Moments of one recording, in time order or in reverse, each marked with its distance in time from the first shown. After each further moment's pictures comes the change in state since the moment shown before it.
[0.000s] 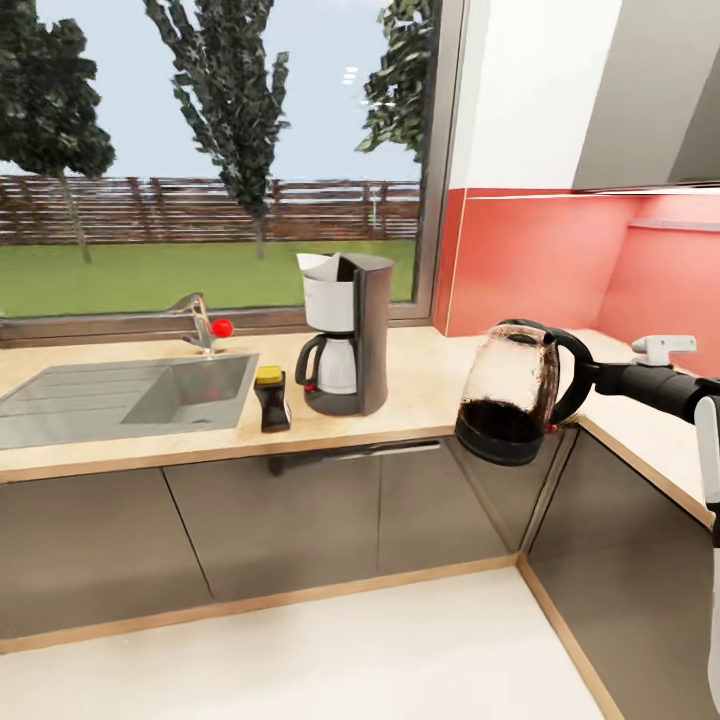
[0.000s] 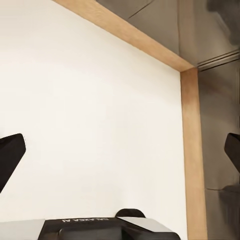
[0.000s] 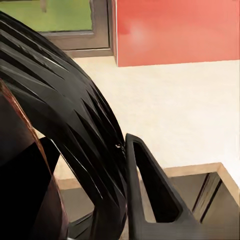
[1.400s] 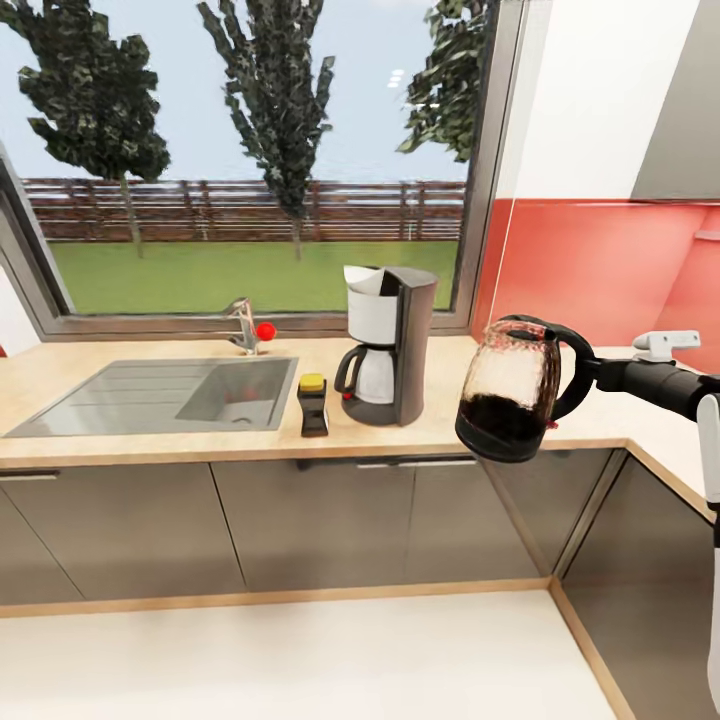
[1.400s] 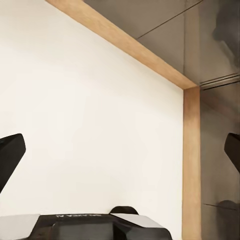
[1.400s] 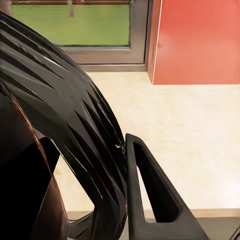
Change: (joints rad) left arm 0.000 0.000 0.000 0.000 0.000 -0.001 0.000; right arm -0.001 0.001 0.001 -0.023 0.003 -0.002 -0.002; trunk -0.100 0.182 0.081
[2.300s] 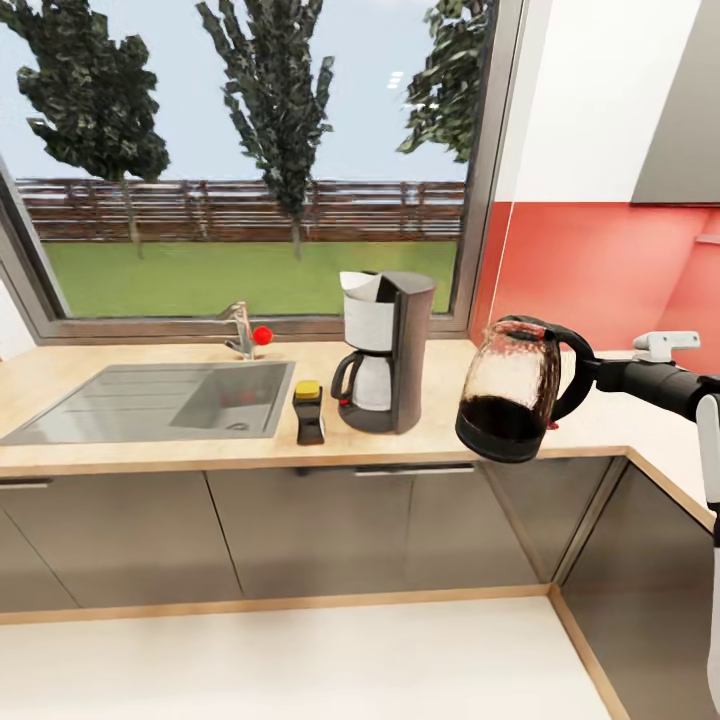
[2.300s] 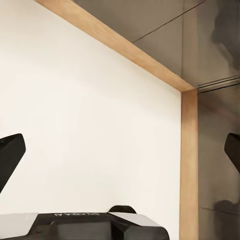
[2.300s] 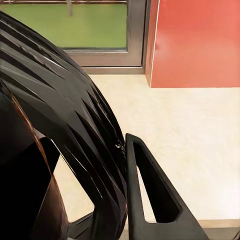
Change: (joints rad) left arm 0.000 0.000 0.000 0.000 0.000 0.000 0.000; right arm 0.000 0.000 0.000 0.003 0.002 -0.001 -0.002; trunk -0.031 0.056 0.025
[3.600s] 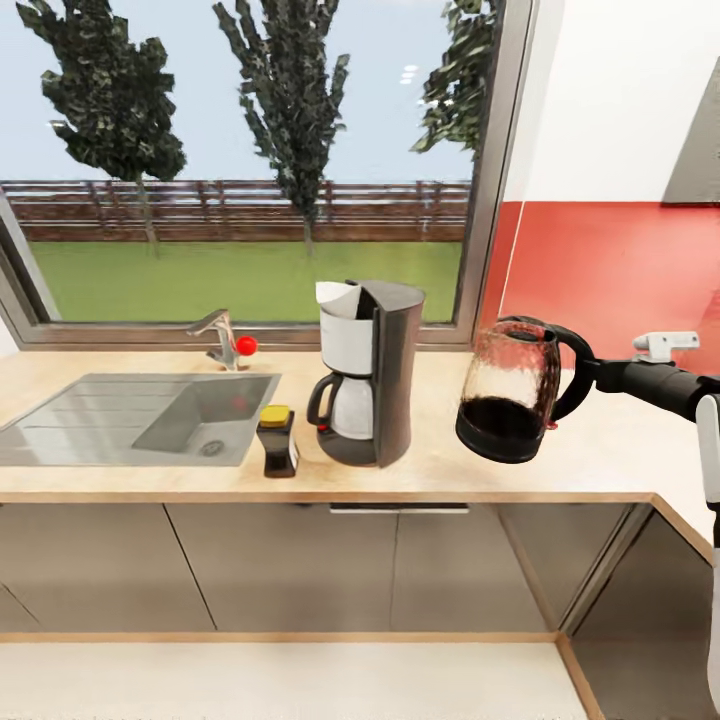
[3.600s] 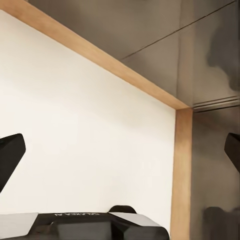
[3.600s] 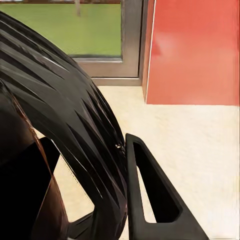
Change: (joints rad) left arm 0.000 0.000 0.000 0.000 0.000 0.000 0.000; right arm 0.000 0.000 0.000 0.003 0.000 -0.001 0.000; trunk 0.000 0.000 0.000
